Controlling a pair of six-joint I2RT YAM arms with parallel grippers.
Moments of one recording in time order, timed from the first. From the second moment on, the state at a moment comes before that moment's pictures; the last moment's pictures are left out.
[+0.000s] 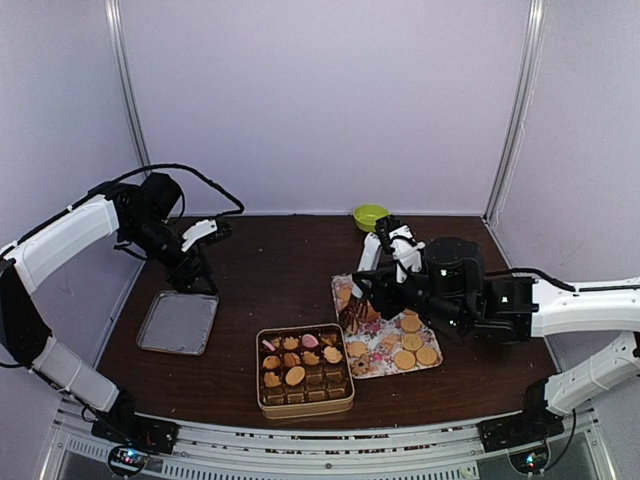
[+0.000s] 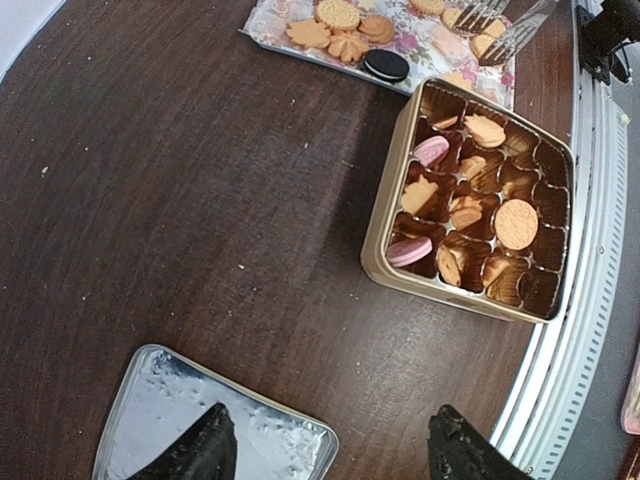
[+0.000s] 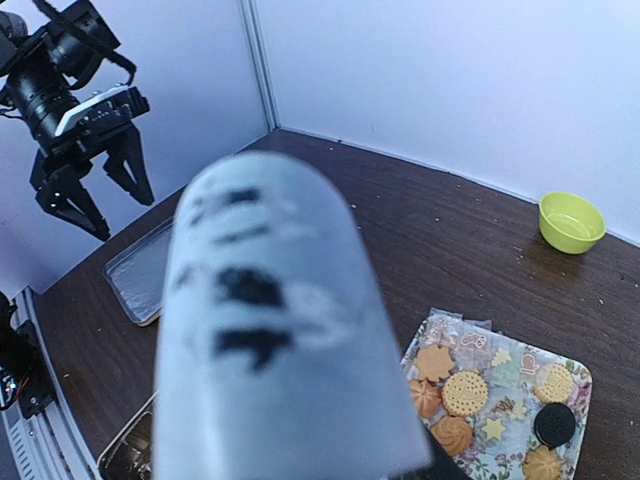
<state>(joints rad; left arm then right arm) -0.33 1.45 1.32 -1.11 0.50 0.71 1.12 1.23 0.86 0.07 0.37 0.25</state>
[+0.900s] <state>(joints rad) -0.33 1.46 1.32 -1.13 0.50 0.71 1.08 1.36 0.74 0.19 0.40 0.37</state>
